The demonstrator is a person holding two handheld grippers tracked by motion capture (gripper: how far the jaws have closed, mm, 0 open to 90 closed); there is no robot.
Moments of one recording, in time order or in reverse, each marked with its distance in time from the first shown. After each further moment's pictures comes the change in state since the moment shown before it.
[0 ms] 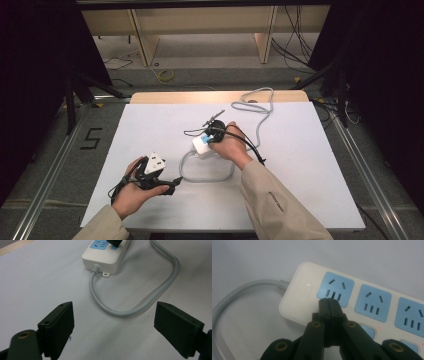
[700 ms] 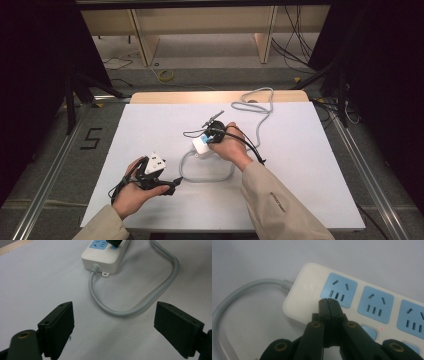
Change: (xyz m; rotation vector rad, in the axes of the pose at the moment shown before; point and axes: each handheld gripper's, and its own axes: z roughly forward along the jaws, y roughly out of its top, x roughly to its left) left arm 0.000 0.000 0.001 -0.001 -0.003 -0.004; right arm 0.002 -0.001 -0.002 -0.012 0.007 -0.025
